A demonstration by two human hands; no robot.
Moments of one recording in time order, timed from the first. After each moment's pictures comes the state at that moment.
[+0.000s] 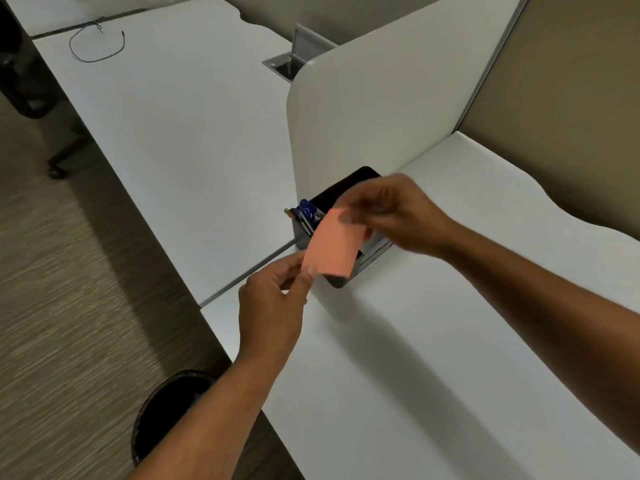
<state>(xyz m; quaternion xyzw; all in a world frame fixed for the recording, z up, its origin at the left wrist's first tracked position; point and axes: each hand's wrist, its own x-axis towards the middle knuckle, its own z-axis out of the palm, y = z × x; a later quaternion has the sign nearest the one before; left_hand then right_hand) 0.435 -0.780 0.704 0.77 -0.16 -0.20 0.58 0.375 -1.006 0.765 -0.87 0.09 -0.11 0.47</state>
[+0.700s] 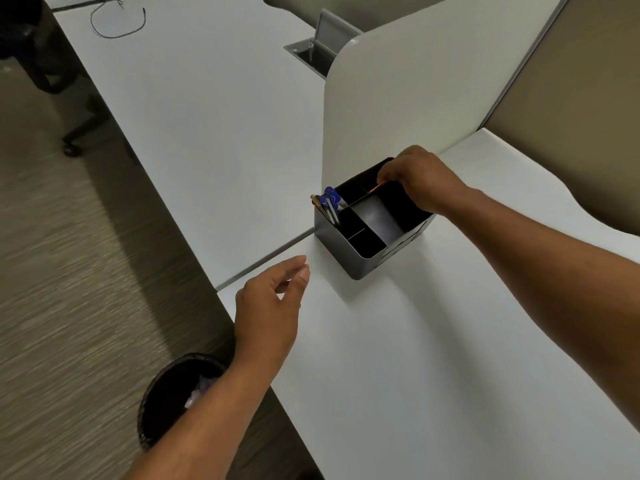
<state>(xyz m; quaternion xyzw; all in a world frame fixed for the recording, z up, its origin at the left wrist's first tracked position) 0.443 -0.744 0.689 0.80 -0.12 -0.19 0.55 0.428 -1.079 0.717 -0.98 0.15 -0.02 0.09</state>
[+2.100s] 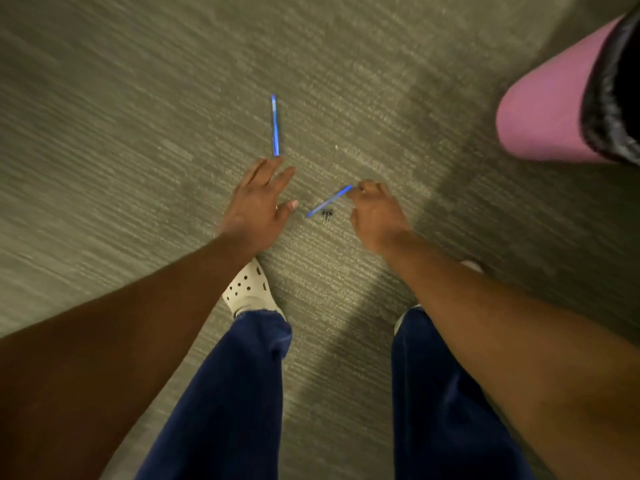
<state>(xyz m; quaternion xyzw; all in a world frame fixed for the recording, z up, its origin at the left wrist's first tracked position) 0.096 0.006 0.159 0.93 0.13 -0.24 0.26 0.189 -0.215 0.120 -0.89 -0.27 0.37 0.06</state>
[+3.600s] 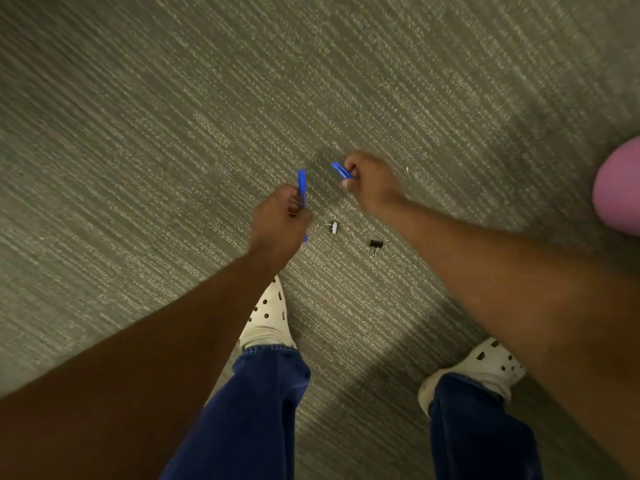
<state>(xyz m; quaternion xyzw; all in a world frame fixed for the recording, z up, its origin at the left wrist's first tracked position) 0.070 0.054 0.046 0.73 0.47 -0.16 0.47 0.229 -0.061 -0.020 -0.86 -0.26 0.41 0.18</state>
